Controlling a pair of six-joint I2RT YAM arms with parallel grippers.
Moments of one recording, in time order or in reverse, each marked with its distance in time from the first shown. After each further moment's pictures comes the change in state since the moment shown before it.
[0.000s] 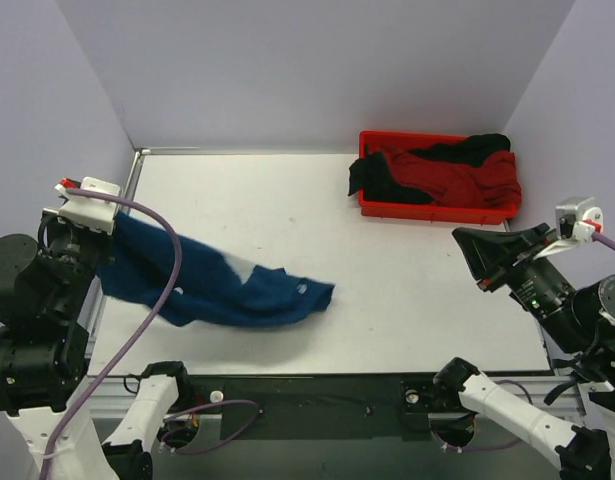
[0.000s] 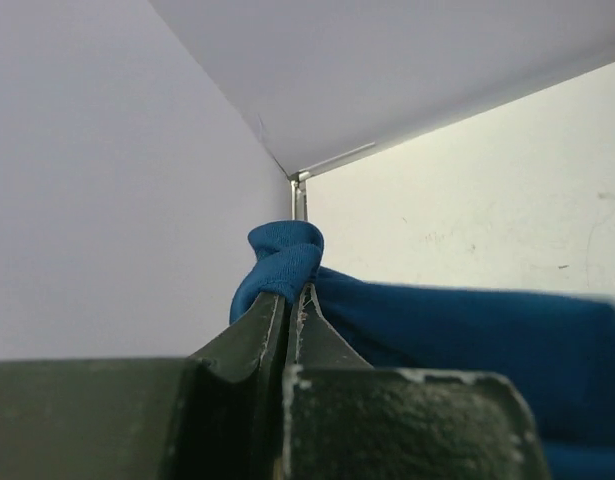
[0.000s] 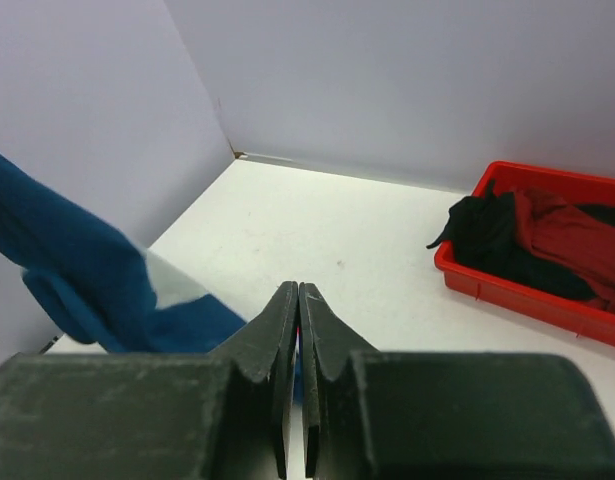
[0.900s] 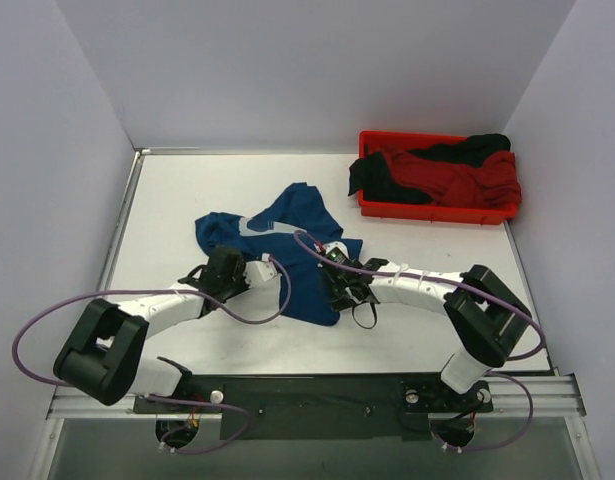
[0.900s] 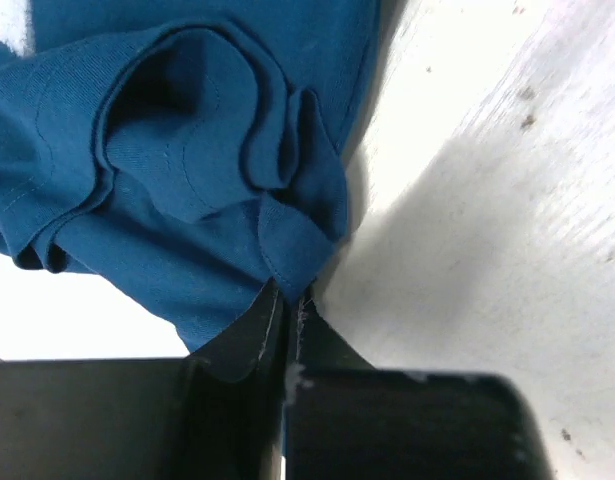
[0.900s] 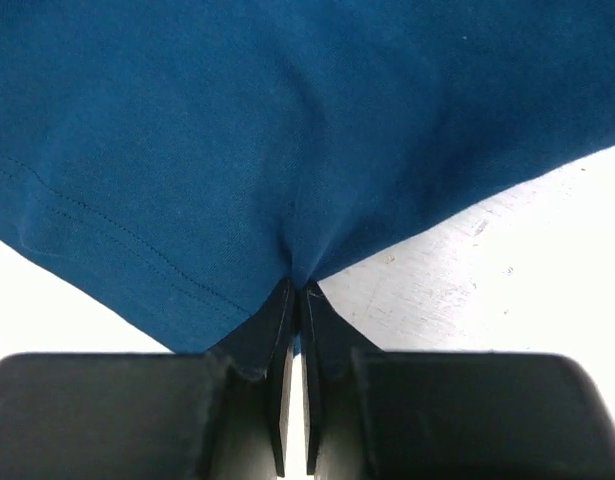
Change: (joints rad) left arm -0.535 0.536 -1.176 0.939 -0.161 0.291; right arm 0.145 1.023 -0.564 0.373 -0.056 0.192
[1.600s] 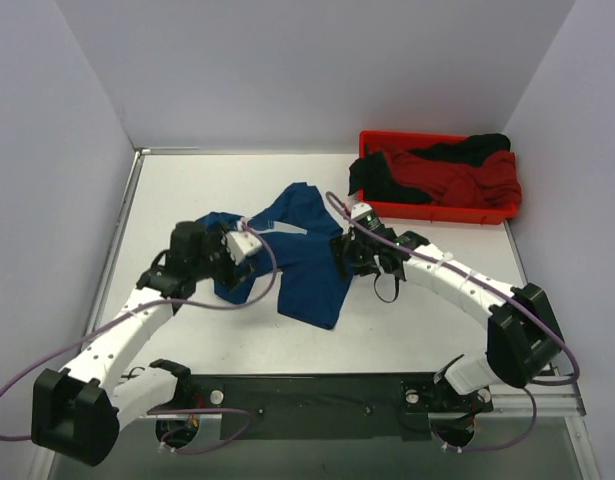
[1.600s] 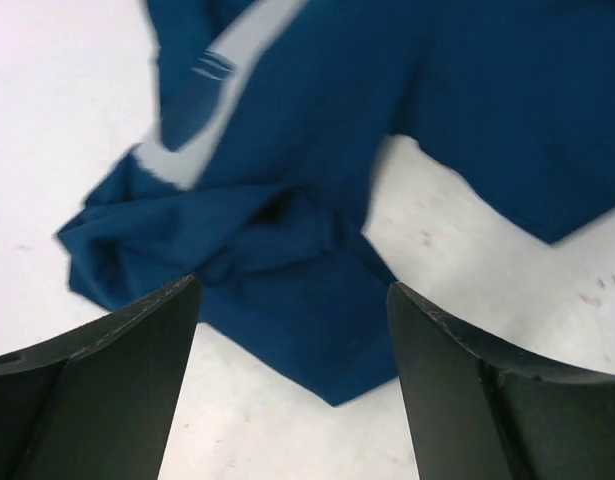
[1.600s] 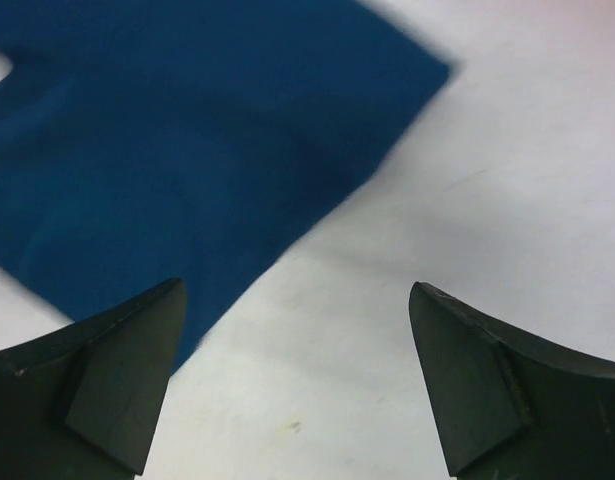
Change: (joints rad) left arm 0.212 -0.259 0.246 -0.262 0.420 -0.184; right arm -0.275 -0.137 0.154 -0.125 0.025 -0.200
